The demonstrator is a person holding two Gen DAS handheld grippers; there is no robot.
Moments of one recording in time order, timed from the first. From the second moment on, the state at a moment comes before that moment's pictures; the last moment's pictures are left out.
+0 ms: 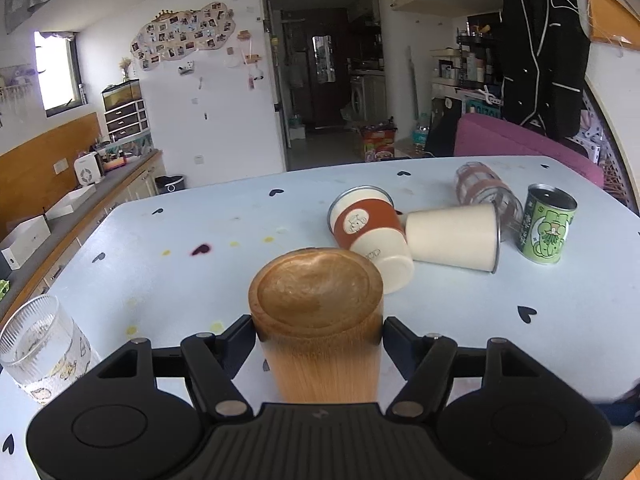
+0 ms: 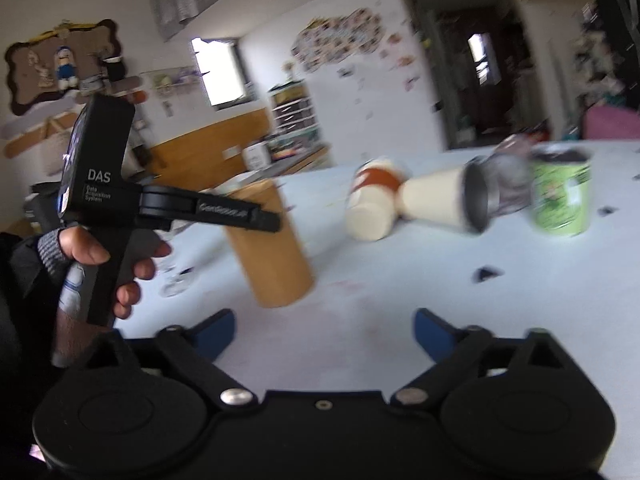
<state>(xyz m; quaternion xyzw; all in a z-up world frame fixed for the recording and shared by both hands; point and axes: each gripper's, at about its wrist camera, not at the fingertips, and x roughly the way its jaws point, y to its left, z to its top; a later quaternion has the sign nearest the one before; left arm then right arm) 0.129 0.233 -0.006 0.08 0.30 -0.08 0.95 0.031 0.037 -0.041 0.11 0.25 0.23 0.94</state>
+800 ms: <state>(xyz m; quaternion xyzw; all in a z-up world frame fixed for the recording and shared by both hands) 0.063 0.286 -0.007 0.02 0.28 -0.14 0.95 0.128 0.106 -0.088 0.23 0.37 0.29 0.85</state>
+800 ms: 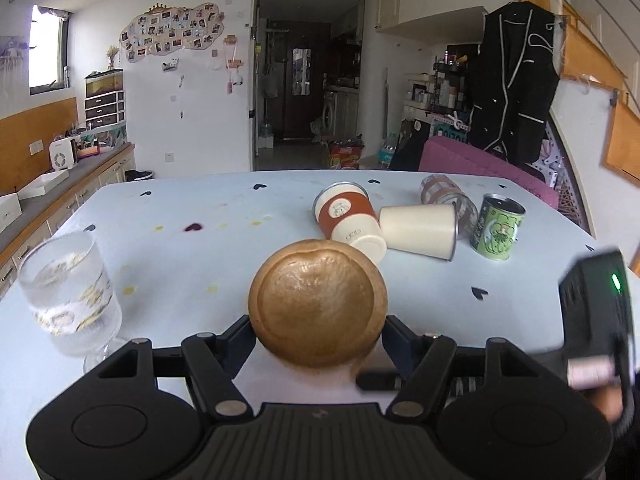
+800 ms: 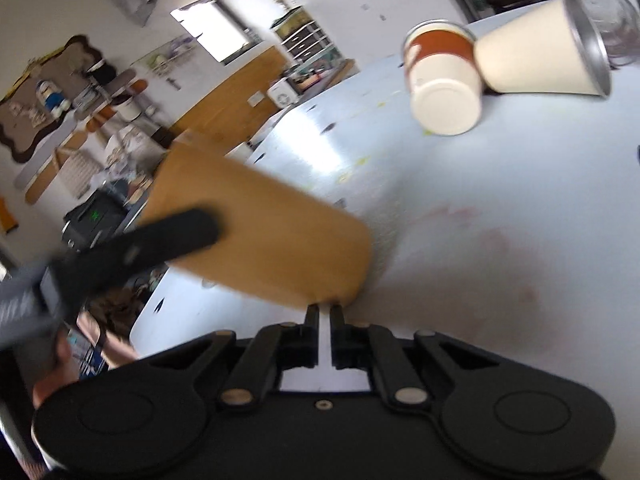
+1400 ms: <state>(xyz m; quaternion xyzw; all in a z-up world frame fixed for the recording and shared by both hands) 0.036 0.275 -0.067 0.05 0.34 -0.14 0.93 0.133 0.088 -0.081 0.27 0.40 0.21 0.85</state>
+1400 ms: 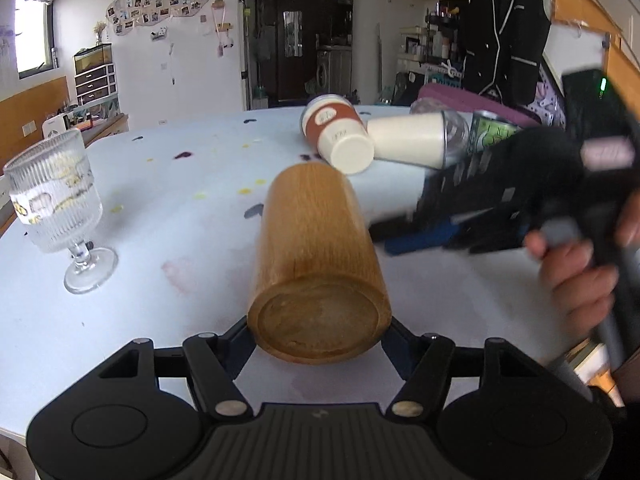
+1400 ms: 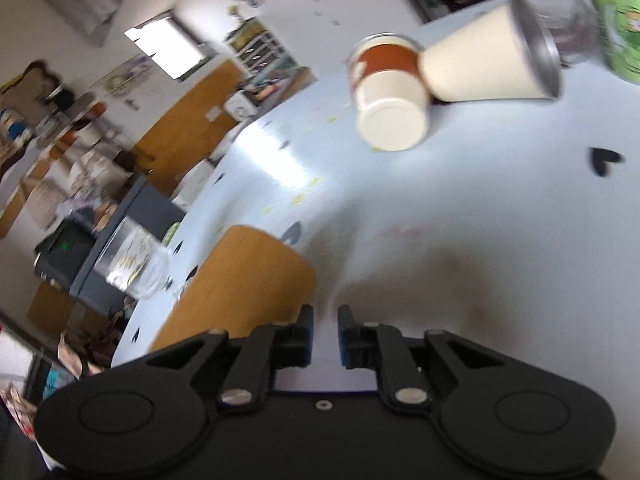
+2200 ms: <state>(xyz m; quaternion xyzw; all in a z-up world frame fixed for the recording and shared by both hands) 0.017 0.279 -0.045 0.05 0.29 -0.14 0.94 0.196 0.121 -0.081 0.41 0.51 0.21 0.73</state>
